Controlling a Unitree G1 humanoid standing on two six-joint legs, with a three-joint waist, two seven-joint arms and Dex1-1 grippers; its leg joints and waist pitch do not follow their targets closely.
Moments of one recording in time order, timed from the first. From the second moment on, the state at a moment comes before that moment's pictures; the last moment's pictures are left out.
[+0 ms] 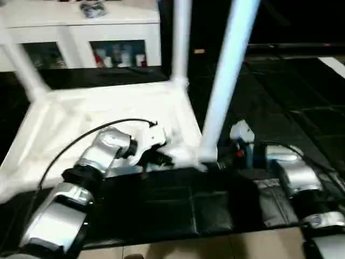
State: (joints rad) left arm -0.76 0.36 -0.31 0.83 0.10 -0.06 -1.40; right arm -0.56 -0.41 0.16 0.67 0.10 0.00 1.35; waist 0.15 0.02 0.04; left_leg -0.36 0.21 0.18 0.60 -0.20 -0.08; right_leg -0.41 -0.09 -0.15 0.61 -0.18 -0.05
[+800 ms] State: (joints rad) left arm -0.77 0.38 -0.34 0.86 0.10 -0.15 -1.48; right arm -0.64 -0.38 0.21 0.76 0.09 -0.03 1.47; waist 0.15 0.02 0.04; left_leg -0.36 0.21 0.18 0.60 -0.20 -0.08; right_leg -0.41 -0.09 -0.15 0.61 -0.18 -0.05
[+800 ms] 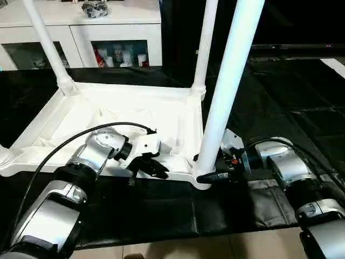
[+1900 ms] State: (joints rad) left arm -0.77 0.15 -0.20 0.77 0.12 0.34 -0.90; right arm -0.63 -0.08 -0.07 0.84 0.07 0.01 0.47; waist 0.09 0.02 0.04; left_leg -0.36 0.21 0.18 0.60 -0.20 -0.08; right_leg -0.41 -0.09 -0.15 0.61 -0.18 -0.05
